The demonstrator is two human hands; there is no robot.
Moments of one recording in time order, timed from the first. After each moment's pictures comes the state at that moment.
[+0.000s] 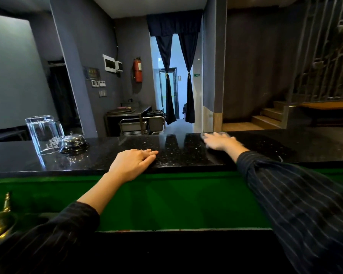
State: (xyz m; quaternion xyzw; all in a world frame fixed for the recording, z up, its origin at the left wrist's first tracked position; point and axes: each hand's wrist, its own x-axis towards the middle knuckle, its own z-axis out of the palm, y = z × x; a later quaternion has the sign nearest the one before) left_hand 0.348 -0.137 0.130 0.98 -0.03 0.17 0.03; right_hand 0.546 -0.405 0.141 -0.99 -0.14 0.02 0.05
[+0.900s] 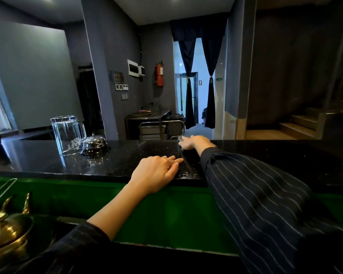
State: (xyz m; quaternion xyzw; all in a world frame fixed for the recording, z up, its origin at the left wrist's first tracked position) left_hand 0.360 -0.133 0.123 0.97 -0.05 0.22 -0.02; right_hand 0.589 -0.208 0.147 -0.97 -0.21 0.08 0.03
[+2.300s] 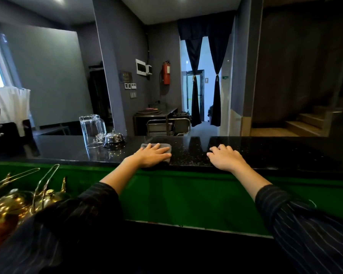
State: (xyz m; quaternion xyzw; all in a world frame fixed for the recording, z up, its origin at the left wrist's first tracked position) left_hand 0.356 -0.076 0.139 1.00 0.09 0.00 0.04; right_hand 0.422 -0.332 0.136 -0.97 -0.19 -0.03 0.11
